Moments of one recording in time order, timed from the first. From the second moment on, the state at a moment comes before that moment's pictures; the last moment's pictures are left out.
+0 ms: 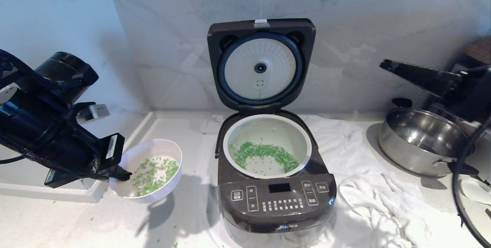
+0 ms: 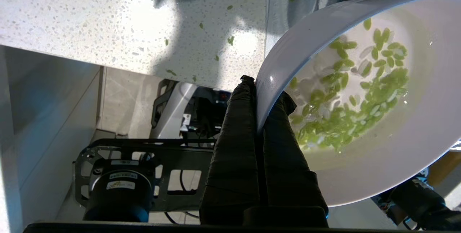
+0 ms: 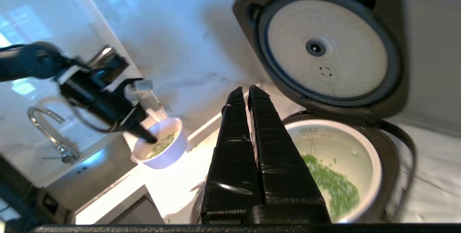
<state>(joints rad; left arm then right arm) -0.19 1.57 -1.37 0.97 -0.17 -0.45 0.26 1.24 -0.64 -0.84 0.55 0.41</state>
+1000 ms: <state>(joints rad) -0.22 1.53 -1.33 0.97 -0.17 -0.45 0.04 0.33 -0.57 0.07 0.37 0.07</state>
